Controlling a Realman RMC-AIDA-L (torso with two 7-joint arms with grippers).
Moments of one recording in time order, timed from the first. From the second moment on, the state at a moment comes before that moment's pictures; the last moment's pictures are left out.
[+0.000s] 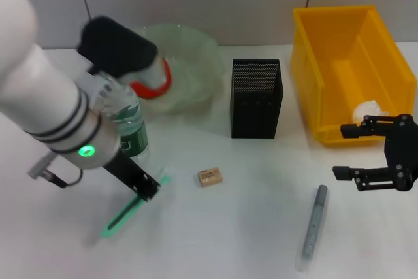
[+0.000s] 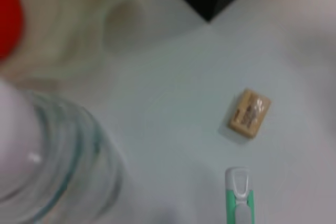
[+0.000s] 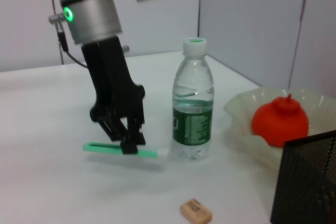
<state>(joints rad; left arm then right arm) -0.62 -2.07 1.59 1.42 2.63 1.57 -2.83 0.43 2.05 -0.69 -1.02 -2.08 -1.73 1.35</state>
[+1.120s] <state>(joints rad) -0.53 -2.07 1.32 0.97 1.29 1.06 -1.65 0.37 2.07 -0.59 -0.98 -2.08 -1.73 1.46</state>
